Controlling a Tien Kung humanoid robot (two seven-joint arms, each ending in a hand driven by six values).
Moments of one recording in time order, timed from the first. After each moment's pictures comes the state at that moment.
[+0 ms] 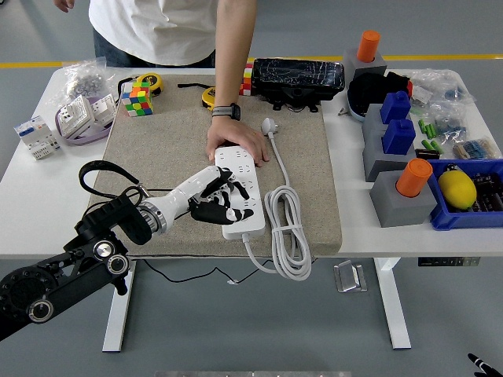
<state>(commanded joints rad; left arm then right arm) -0.52 0.35 -0.64 -1.45 1.30 0.12 0.25 0.01 -0.29 1.03 0.45 -0.76 -0.05 -0.06</state>
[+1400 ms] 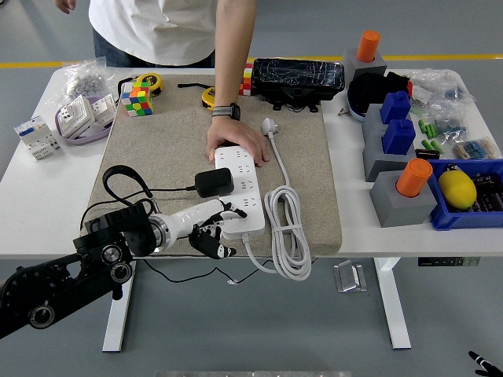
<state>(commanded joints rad) -0.55 0.35 -0.57 -1.44 1.38 -0.08 0.47 0.02 -0.30 1.02 0.45 -0.75 -0.05 -0.06</state>
